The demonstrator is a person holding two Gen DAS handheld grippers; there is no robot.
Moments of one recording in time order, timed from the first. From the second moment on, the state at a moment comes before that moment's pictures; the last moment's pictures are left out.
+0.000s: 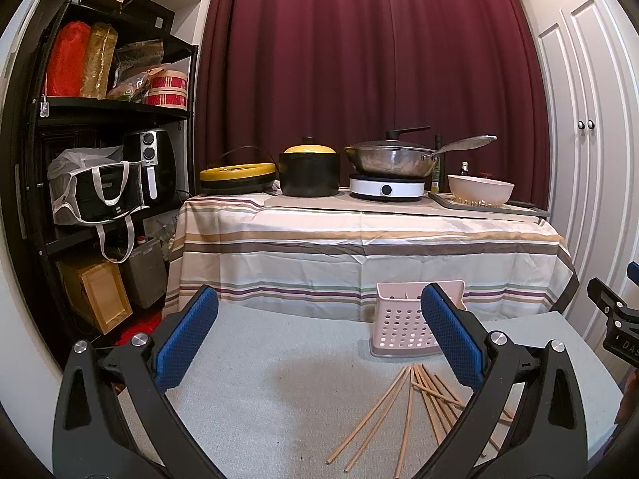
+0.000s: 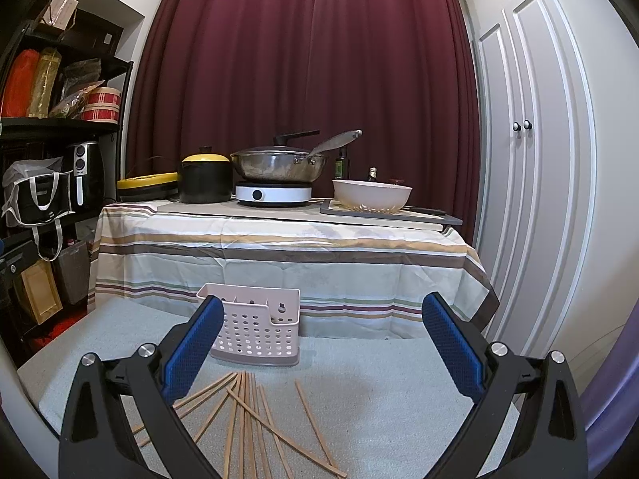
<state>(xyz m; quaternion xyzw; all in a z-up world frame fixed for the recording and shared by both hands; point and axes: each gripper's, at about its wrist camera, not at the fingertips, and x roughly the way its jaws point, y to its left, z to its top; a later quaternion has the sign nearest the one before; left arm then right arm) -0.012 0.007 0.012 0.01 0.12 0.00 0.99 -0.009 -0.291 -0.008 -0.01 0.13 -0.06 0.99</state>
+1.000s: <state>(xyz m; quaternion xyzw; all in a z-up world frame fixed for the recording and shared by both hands) -0.016 0.006 0.012 0.00 0.12 0.00 0.99 -0.012 -0.285 -0.008 -0.02 0.12 -0.06 0.99</state>
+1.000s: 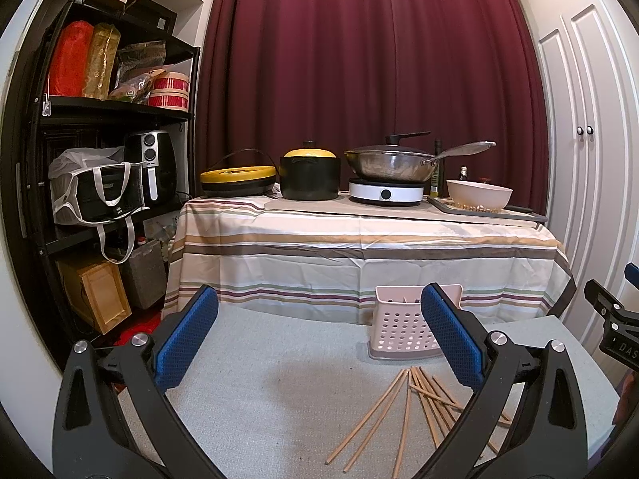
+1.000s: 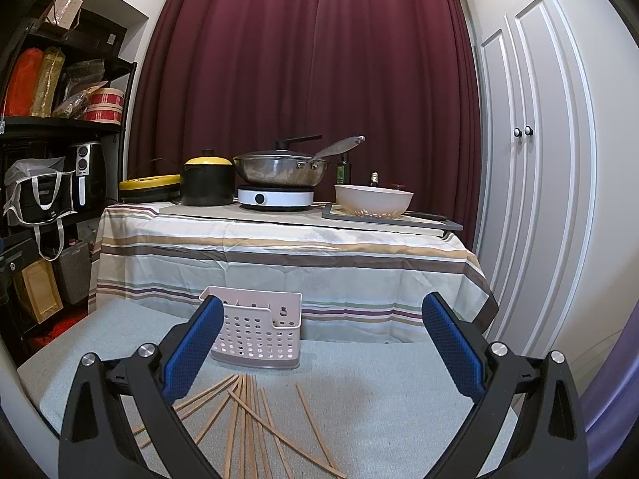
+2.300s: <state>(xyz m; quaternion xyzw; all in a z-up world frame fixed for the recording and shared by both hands) 0.023 0.001 -0.042 0.01 0.19 -0.01 0.98 0.005 -0.287 -0.050 -0.02 0.17 -0.04 0.98</state>
